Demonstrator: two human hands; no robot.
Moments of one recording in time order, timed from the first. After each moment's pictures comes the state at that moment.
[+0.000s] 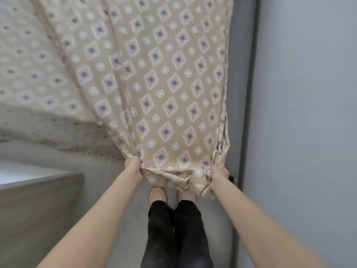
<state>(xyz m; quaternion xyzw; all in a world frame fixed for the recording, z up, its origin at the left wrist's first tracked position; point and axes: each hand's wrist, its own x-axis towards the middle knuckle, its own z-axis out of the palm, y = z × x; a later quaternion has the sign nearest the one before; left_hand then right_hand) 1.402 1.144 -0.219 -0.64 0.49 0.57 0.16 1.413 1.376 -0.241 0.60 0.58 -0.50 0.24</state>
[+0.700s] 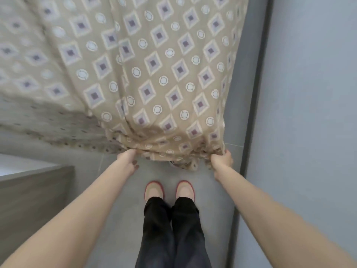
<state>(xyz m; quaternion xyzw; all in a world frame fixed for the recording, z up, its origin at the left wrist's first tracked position) 1.388 1.118 -0.268 -0.64 0.46 0.56 0.23 1.380 1.372 -0.291 0.51 0.73 -0.39 0.25</state>
